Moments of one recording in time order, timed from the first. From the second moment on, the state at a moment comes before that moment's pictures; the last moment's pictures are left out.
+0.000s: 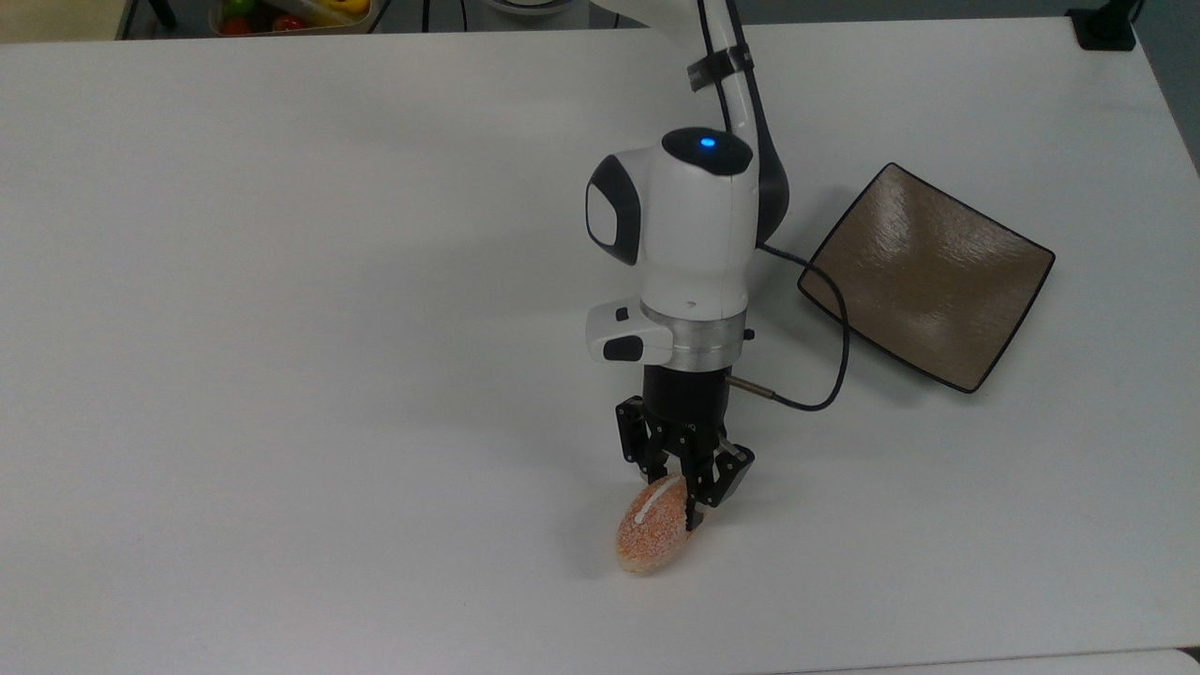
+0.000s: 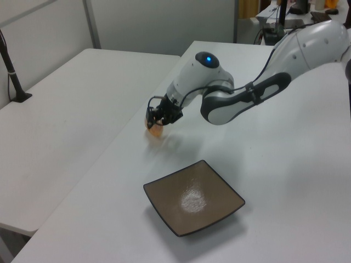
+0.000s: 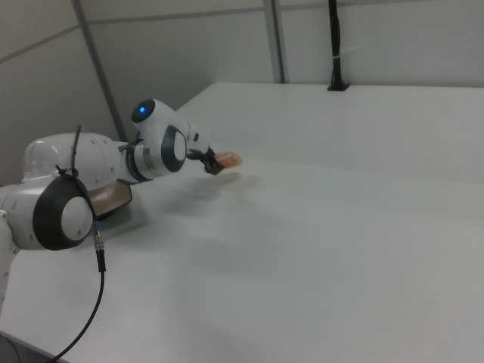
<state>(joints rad) 0.36 0.90 -0.11 -1.17 -0.20 2.71 1.15</state>
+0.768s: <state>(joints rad) 0.37 0.63 0.15 -1.34 -0.28 2.51 1.15</state>
